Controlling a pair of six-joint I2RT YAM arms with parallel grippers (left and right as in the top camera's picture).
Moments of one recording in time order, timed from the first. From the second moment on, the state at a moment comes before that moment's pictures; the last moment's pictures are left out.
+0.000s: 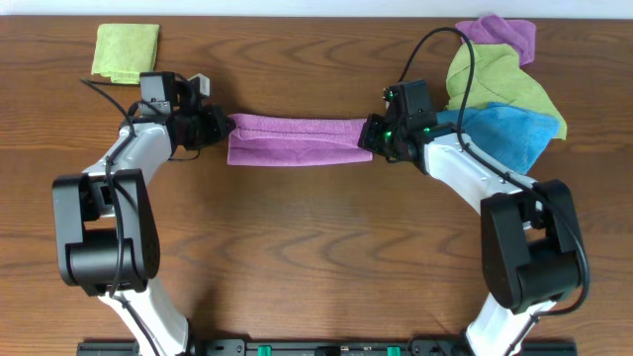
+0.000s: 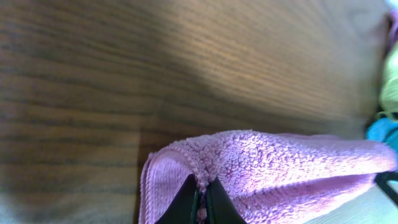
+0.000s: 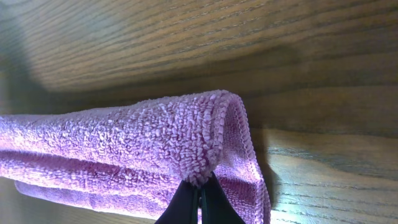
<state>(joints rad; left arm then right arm) 0.07 1.96 1.21 -0.29 0.57 -0.28 0.29 1.91 1.17 -0.24 -0.26 0.62</state>
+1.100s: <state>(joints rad) 0.04 1.98 1.40 -0.66 0.36 -0.16 0.25 1.91 1.28 -0.37 -0.21 0.54</state>
